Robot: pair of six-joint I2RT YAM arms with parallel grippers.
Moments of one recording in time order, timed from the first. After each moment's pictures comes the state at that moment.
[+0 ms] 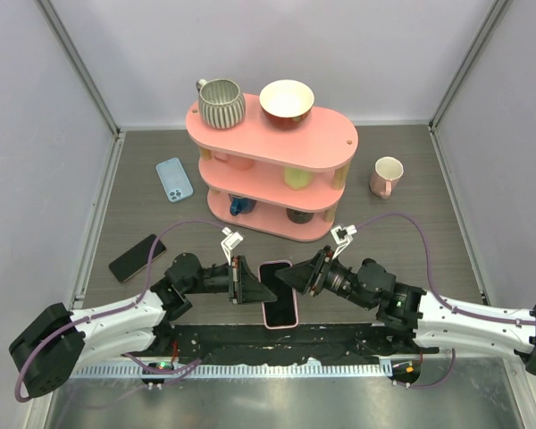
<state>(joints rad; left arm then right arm) -0.86 0.93 0.17 0.78 0.68 -1.06 1.20 0.68 0.33 0.34 0.17 0.91</state>
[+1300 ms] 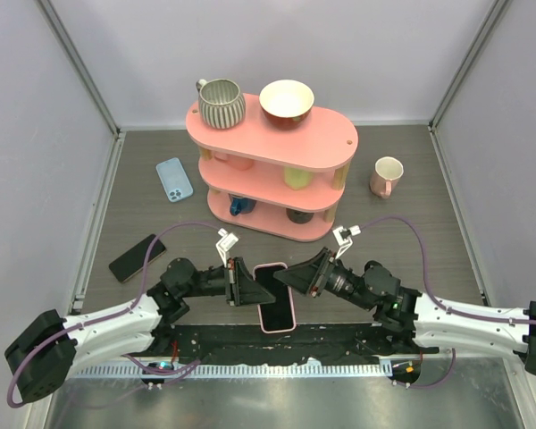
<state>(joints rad) -0.88 0.85 0.15 0.81 0.63 -1.11 1.19 0.71 0.26 0.58 0.09 1.00</state>
